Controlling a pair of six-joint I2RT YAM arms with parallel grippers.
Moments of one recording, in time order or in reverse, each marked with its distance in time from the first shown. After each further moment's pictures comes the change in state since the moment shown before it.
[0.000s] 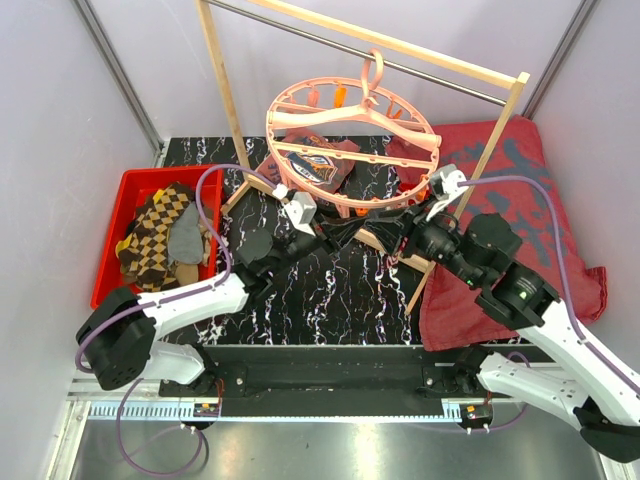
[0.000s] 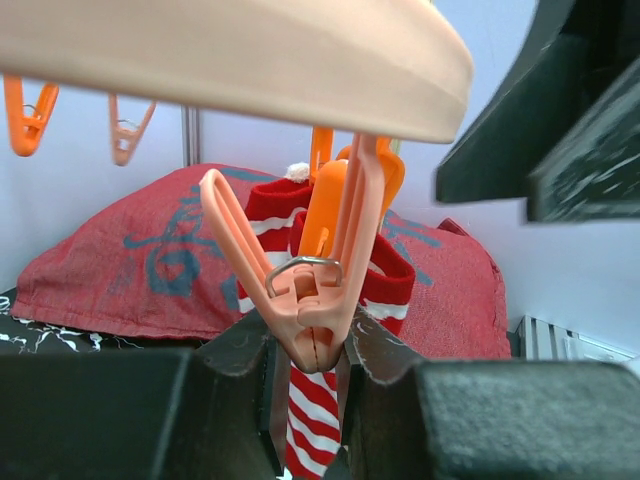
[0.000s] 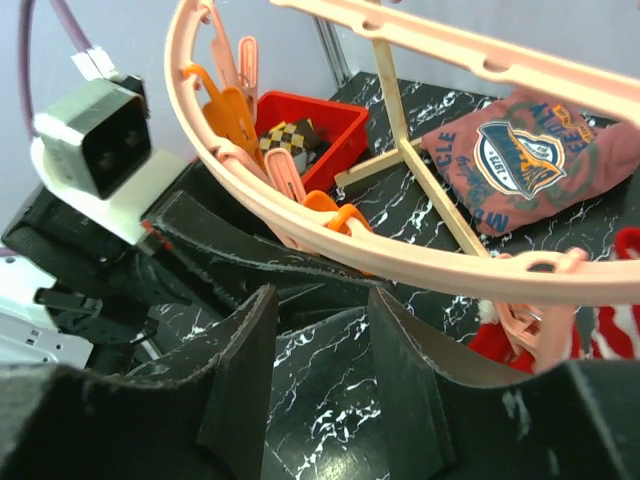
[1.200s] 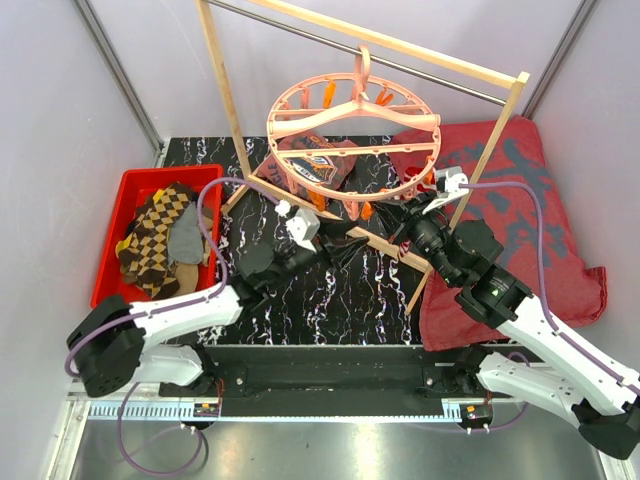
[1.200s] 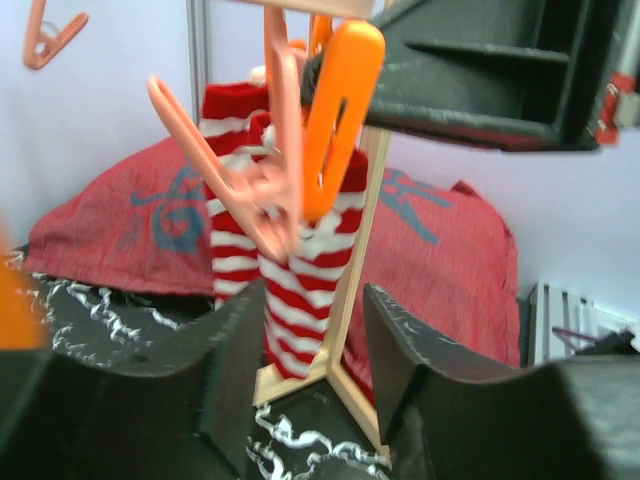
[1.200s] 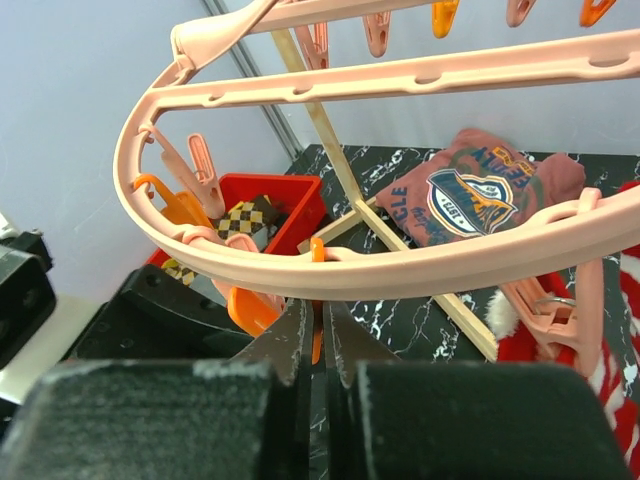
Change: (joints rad) left arm -0.068 -0.052 -0.073 -0.057 -0.090 0.060; right arm 0.000 0.041 -0.167 0.325 0.202 0.063
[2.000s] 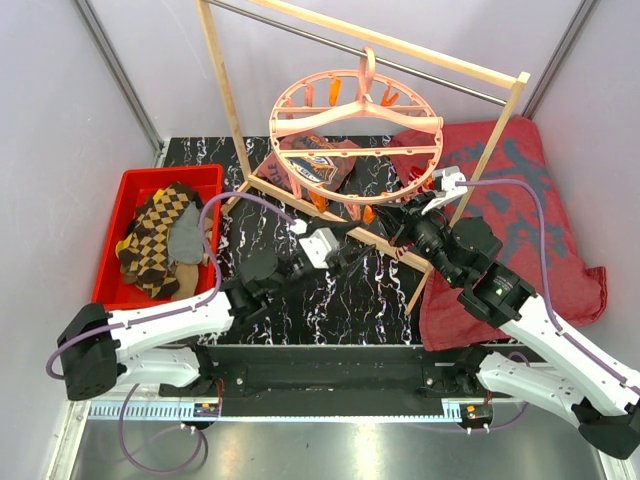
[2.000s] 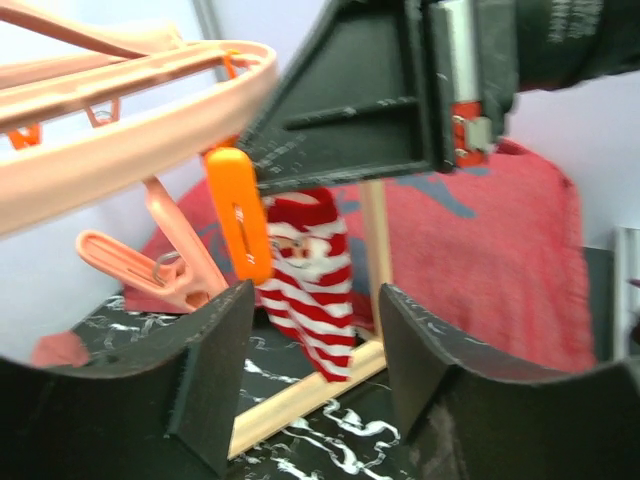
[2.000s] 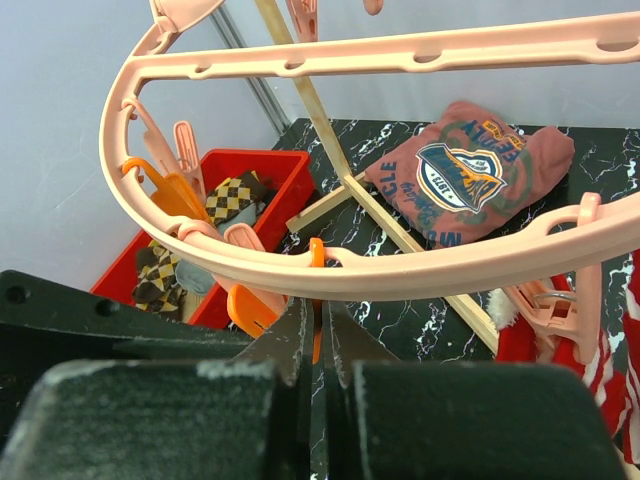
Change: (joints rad) left arm -0.141 -0.111 0.069 -0.225 -0.121 0.341; right arm 0.000 0.002 0.034 -0.106 0.000 0.001
